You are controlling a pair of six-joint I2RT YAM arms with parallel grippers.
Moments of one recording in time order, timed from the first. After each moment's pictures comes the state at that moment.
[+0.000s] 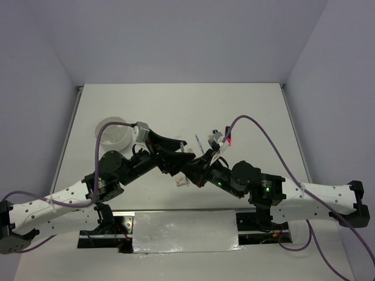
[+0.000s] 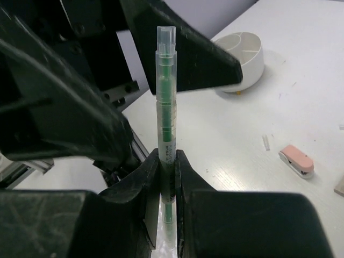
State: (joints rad) left arm -1.08 0.82 0.74 0.35 -0.04 -0.52; right arm 1.38 0.83 0.79 0.05 0.41 0.43
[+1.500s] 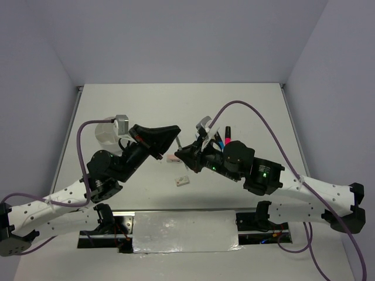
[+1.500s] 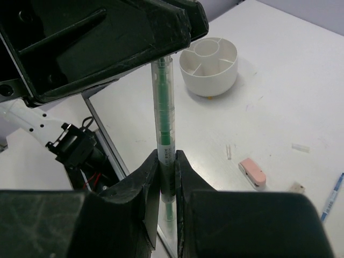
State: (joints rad) left arm -1.05 0.83 0.76 0.46 -0.25 -0.54; right arm 1.21 0.97 1.01 -0.12 0.24 0.25
